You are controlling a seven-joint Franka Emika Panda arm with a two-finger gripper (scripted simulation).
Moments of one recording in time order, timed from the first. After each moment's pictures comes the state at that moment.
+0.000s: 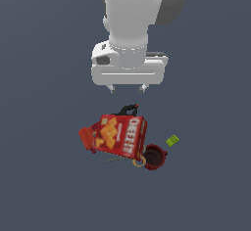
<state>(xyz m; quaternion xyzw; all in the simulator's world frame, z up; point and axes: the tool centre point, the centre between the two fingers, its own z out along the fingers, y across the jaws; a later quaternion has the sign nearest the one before) 0.004 0.007 0.312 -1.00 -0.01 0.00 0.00</state>
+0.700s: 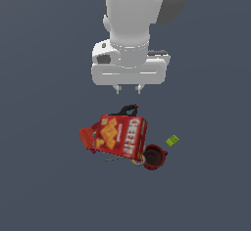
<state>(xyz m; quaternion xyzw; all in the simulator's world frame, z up) 0.012 0.009 0.318 -1.00 -0.01 -0.01 0.00</state>
